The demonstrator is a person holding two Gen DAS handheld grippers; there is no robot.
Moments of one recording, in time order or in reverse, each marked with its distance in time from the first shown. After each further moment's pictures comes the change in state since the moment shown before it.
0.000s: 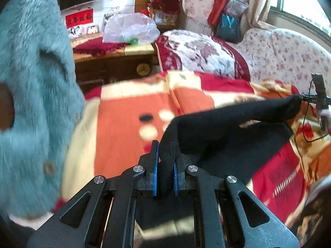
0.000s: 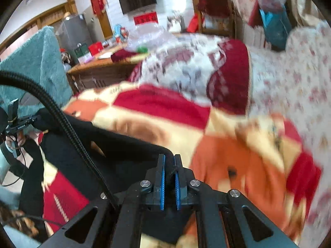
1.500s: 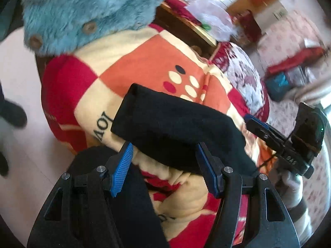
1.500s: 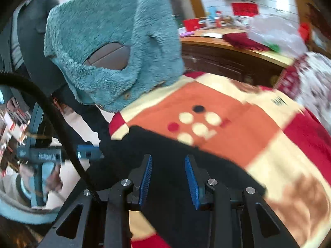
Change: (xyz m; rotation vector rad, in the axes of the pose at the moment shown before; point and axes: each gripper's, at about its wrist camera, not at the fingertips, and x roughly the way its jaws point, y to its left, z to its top) left arm -0.025 -0.001 -0.078 -0.812 0.063 0.022; right arm 0.152 0.335 0.068 -0.361 0.086 0.495
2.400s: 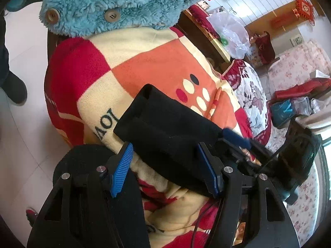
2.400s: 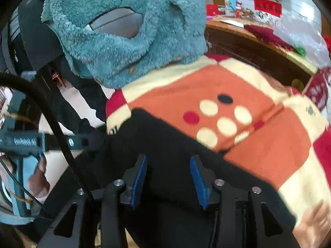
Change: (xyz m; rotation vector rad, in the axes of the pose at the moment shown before) left arm 0.010 0.013 0.003 -0.164 -0.037 0.003; right arm 0.065 0.018 0.006 -0.125 0.125 0.006
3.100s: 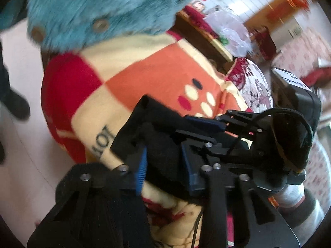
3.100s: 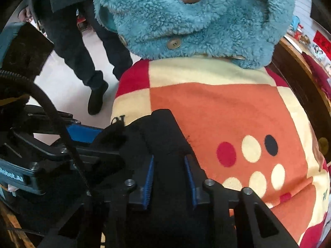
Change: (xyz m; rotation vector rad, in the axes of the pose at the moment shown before) left arm 0.015 -0.017 0.007 0.119 -0.060 0.067; right arm 0.076 0.027 0.042 -0.378 0.209 0.070
